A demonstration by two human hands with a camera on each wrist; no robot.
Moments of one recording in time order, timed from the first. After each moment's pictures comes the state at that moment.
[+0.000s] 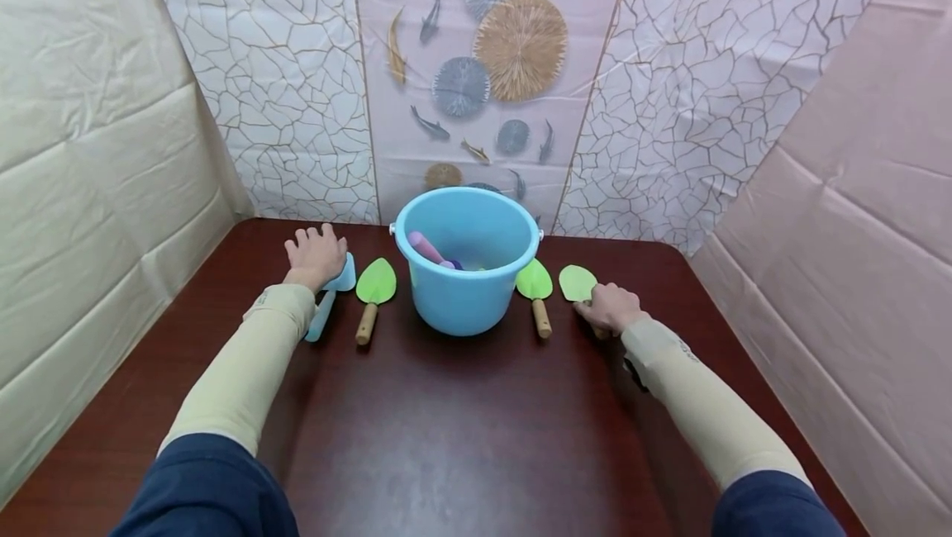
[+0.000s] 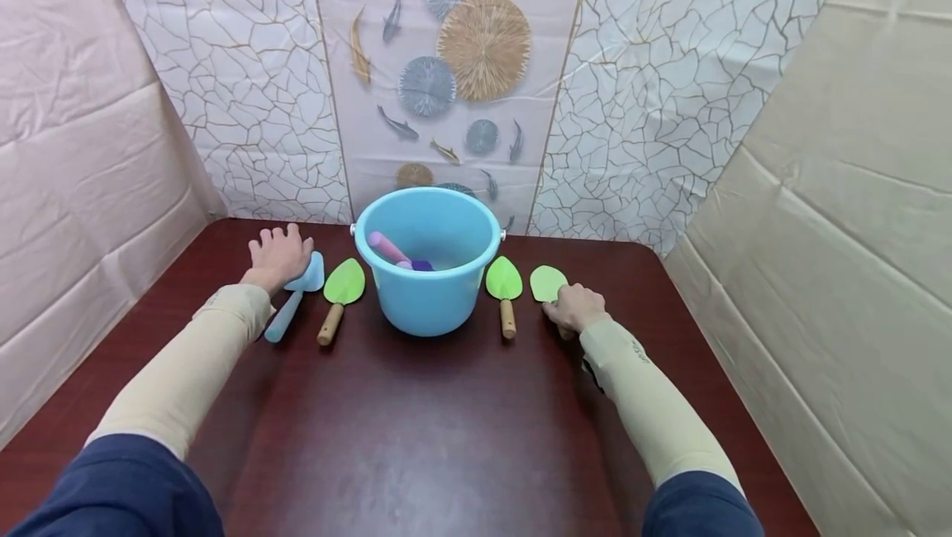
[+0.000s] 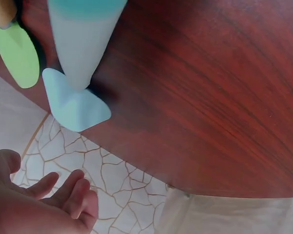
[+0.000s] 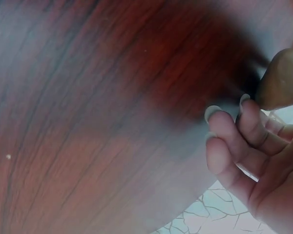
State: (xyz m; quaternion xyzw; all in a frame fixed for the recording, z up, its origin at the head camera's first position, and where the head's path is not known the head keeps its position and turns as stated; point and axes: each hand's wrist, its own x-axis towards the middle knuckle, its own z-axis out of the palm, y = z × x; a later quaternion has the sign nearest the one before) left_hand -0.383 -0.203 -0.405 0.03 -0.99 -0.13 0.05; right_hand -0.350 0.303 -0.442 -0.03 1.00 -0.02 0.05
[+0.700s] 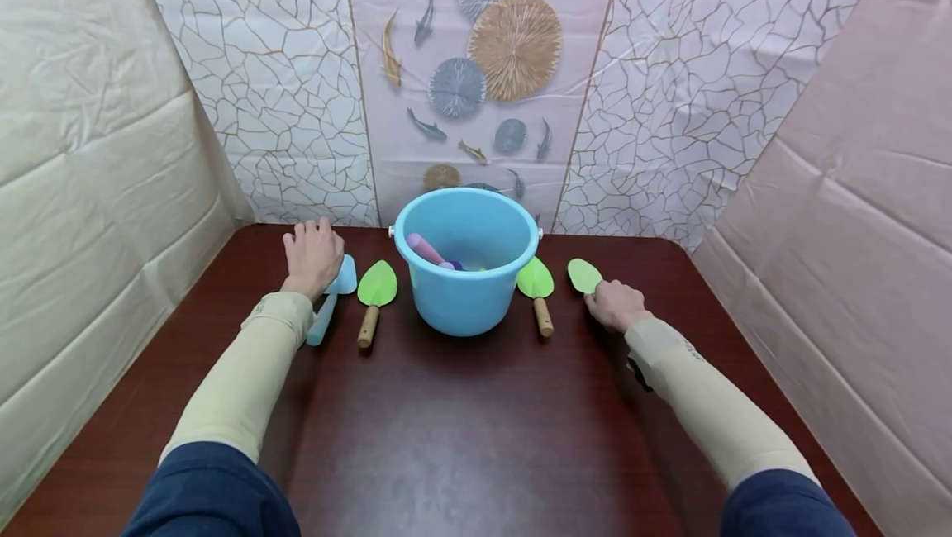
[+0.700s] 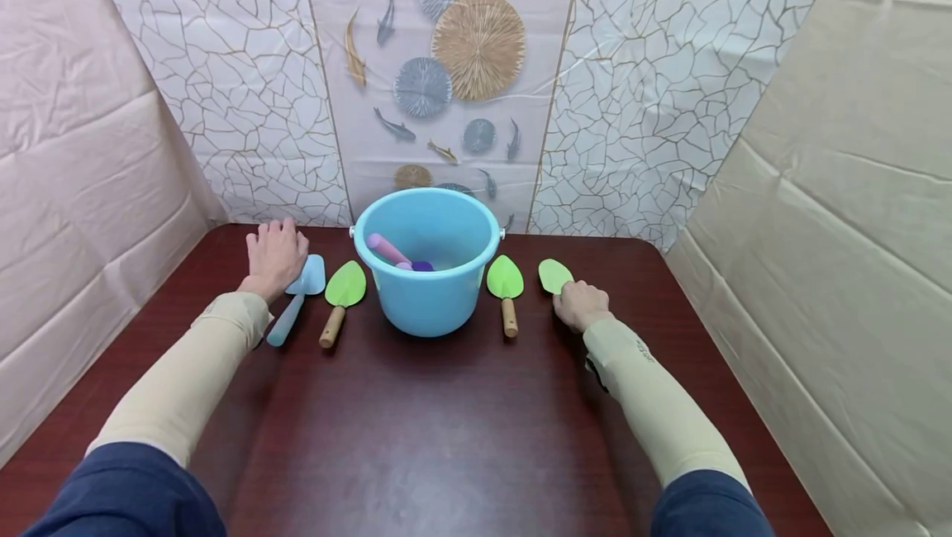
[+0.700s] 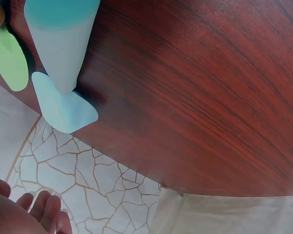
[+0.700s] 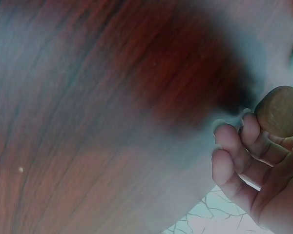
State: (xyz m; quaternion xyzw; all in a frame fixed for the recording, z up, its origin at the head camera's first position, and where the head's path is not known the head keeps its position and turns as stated) left_hand -0.384 -0.204 -0.410 -0.01 -0.97 -0.11 0.22; right_hand -0.349 0.310 -0.440 -0.02 1.00 -0.03 0.03
